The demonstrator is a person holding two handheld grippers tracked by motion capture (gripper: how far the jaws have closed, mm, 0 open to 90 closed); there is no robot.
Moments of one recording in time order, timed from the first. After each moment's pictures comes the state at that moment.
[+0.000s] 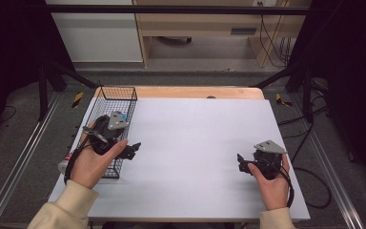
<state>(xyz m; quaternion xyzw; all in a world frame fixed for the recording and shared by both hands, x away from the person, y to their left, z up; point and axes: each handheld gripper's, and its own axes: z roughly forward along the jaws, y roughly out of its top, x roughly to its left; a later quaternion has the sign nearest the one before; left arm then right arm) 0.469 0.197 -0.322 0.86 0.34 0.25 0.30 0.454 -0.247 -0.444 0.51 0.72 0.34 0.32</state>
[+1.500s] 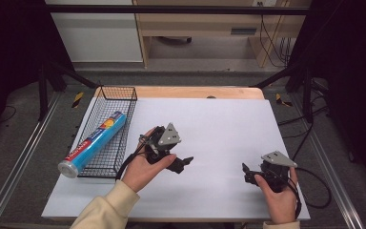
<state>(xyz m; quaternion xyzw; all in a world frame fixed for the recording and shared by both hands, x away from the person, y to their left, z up) 0.472 0.083 -0.370 0.87 0.19 0.17 0.42 0.419 -0.258 -0.446 0.51 0.72 0.35 0.31</state>
